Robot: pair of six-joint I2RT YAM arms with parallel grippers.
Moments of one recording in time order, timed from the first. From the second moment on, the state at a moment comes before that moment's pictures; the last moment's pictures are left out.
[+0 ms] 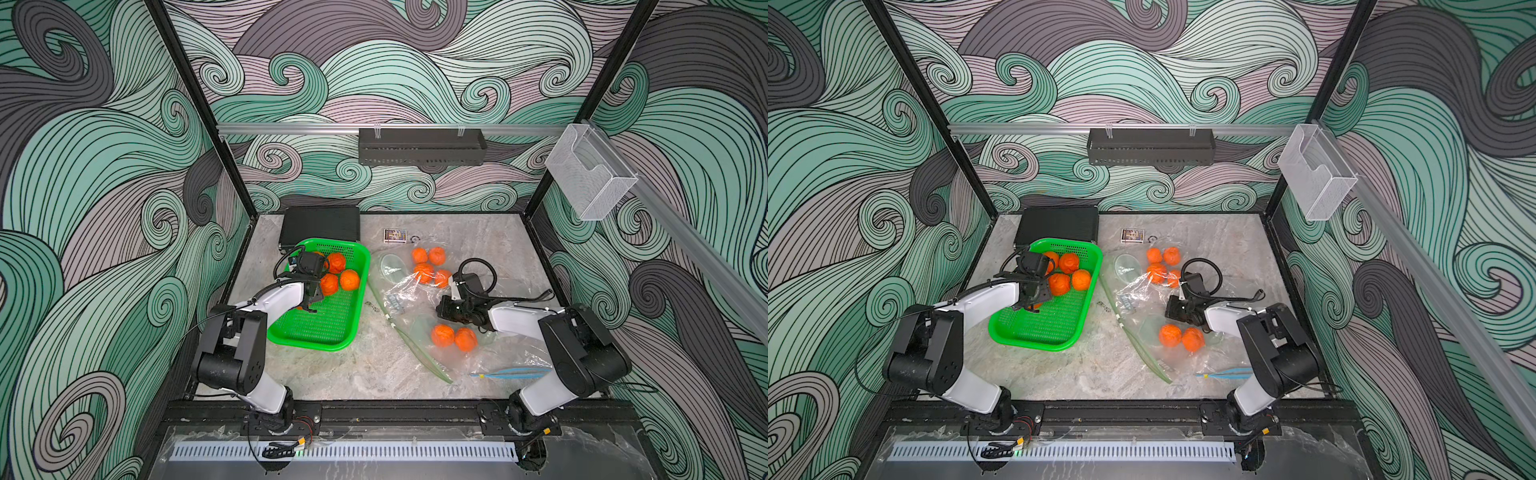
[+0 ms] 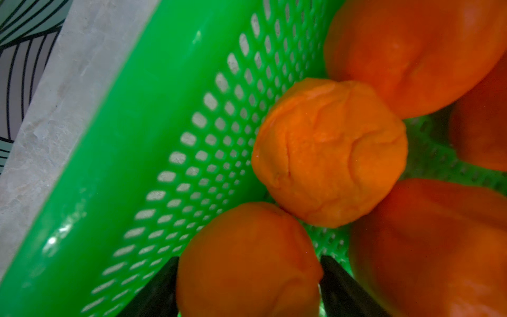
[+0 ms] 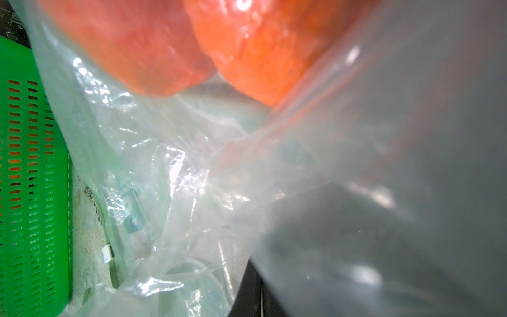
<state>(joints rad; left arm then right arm) -0.19 1.55 0.88 -0.52 -0.41 -0.53 0.40 1.59 0.62 0.01 -0.21 0.58</state>
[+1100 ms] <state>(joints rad) -0.96 1.14 0.61 -0.23 0.30 -0.45 0.41 1.56 0.60 0.00 -0.18 0.58</state>
